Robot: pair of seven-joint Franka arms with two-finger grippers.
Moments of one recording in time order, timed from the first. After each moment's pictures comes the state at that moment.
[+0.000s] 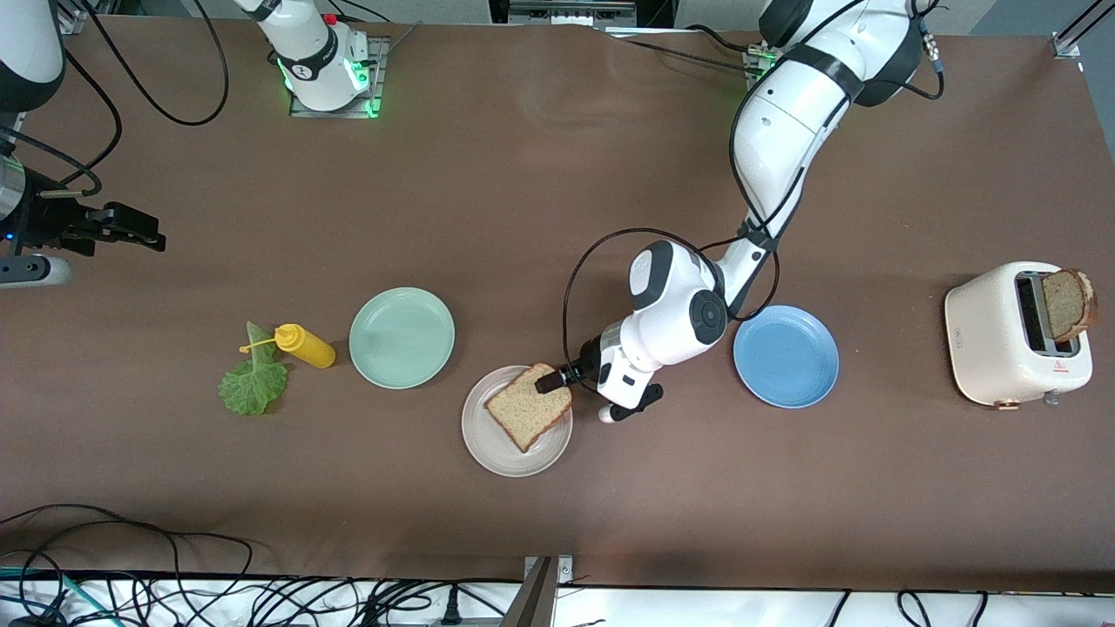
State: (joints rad) left arm -0.40 1.00 -0.24 -1.23 -0.52 2.51 -0.60; right arm -0.03 0.13 -0.02 -1.58 0.01 1.61 -0.12
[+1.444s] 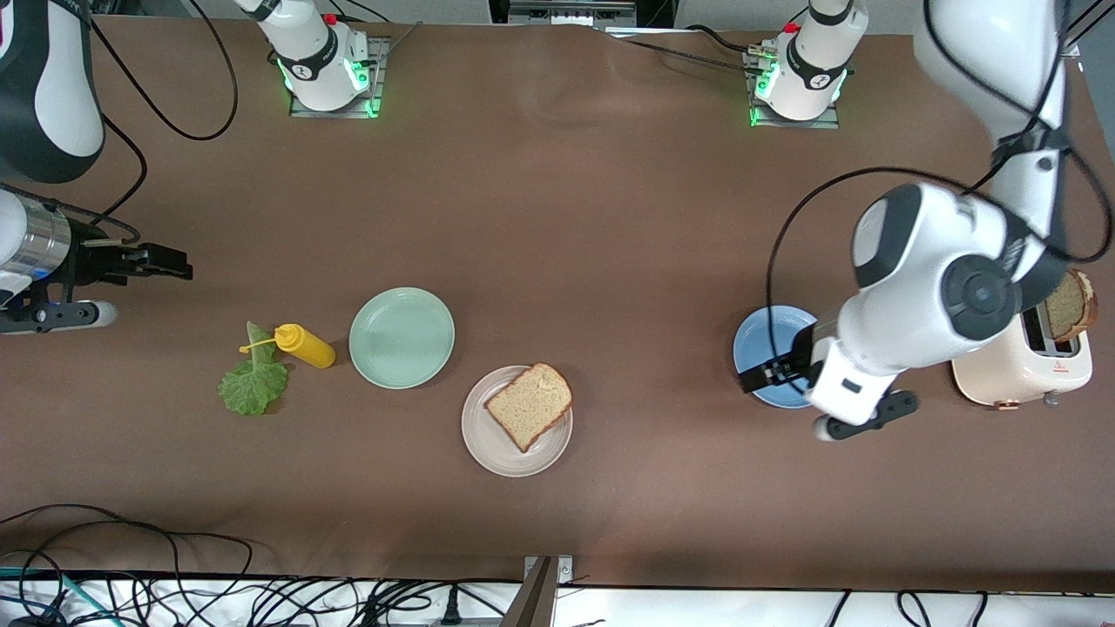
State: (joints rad) left arm -0.12 0.57 -0.16 -1.19 -0.02 1.76 -0.60; right arm -0.03 0.26 -0.02 -1.56 0.01 1.65 -0.14
